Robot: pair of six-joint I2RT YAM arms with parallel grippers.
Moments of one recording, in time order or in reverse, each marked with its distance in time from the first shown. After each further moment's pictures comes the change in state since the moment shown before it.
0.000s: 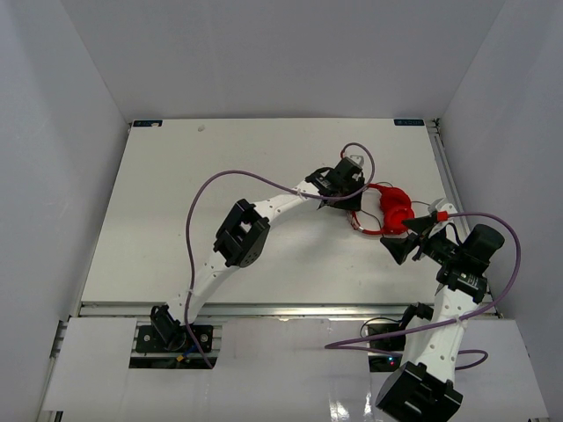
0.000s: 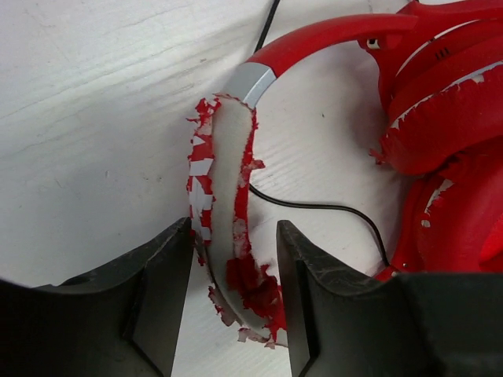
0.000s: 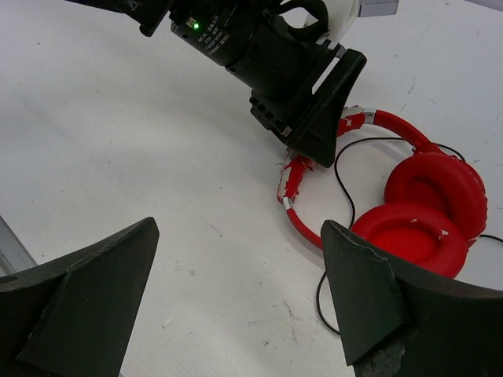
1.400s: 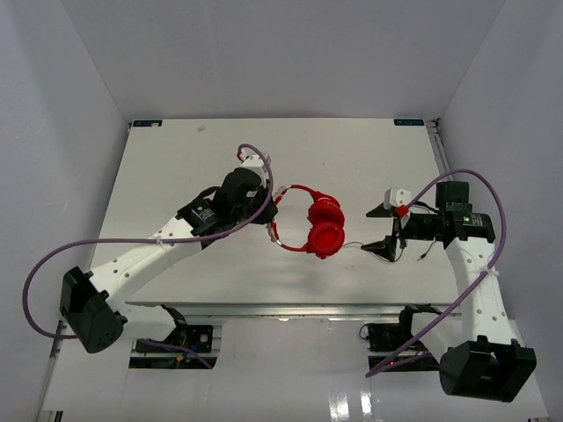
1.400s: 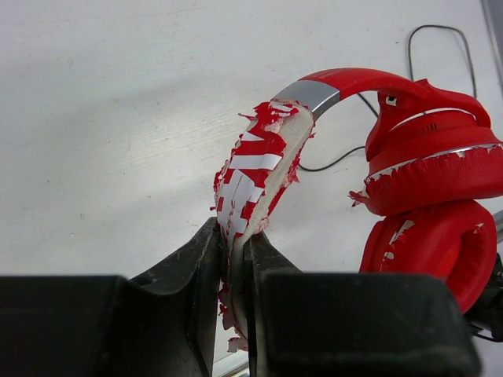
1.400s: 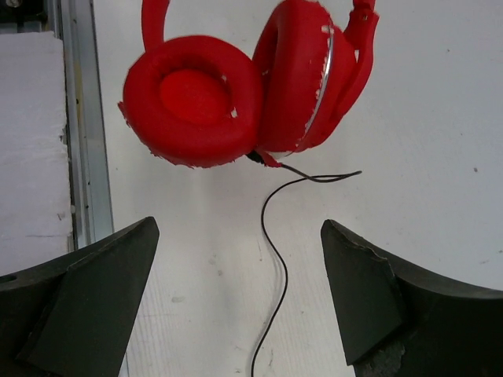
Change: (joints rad) left arm 0.101 -1.301 -1.133 0.020 -0.134 0.020; right arm 0.472 0.367 0.486 -0.690 0.071 -0.803
